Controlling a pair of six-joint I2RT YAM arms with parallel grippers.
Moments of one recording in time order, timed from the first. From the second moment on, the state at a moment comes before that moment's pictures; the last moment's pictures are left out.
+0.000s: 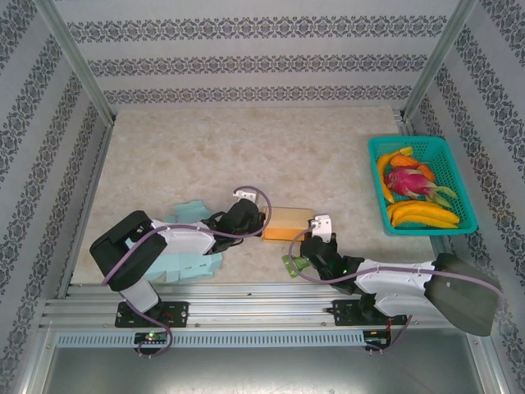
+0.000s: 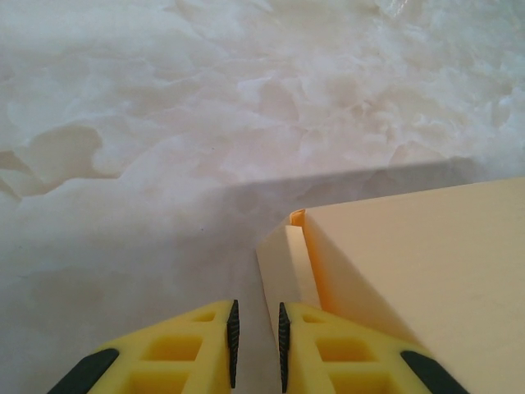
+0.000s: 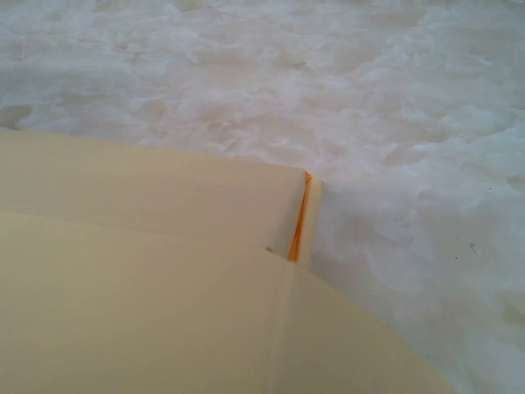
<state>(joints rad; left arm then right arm) -0.83 1.66 0.71 0.23 -0.21 -0.61 0.99 1.12 0.18 0.25 0.71 0.56</state>
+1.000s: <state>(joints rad) -0.94 1.49 0.79 0.03 -0.34 -0.58 1.00 1.18 0.22 0.30 0.76 0.57</state>
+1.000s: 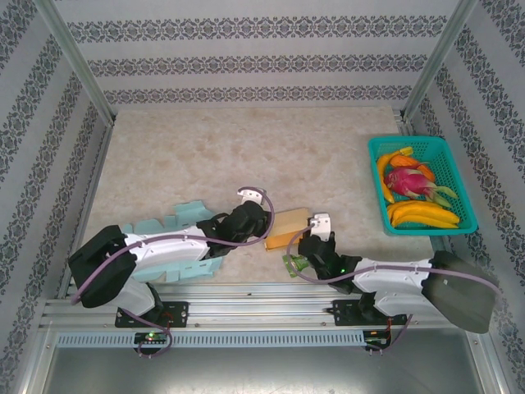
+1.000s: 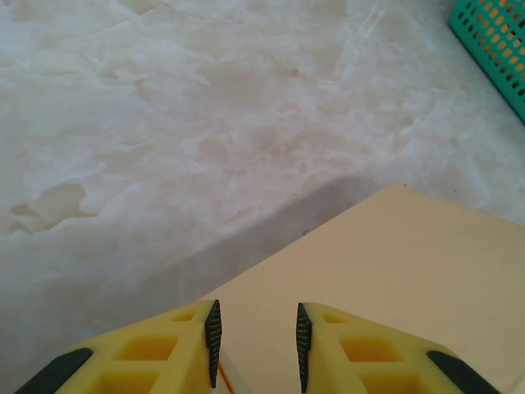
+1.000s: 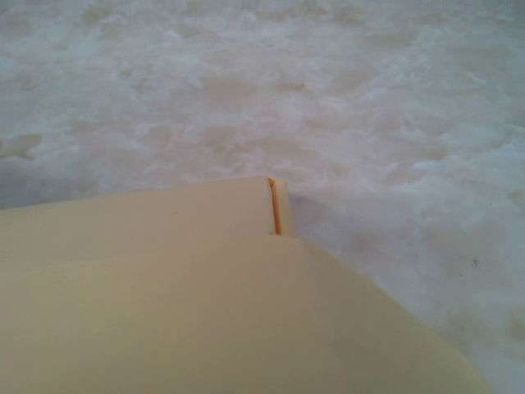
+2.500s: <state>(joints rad) -0.84 1.59 0.72 0.07 -0.42 -0.56 0.85 1.28 0.54 0.24 0.40 0.33</state>
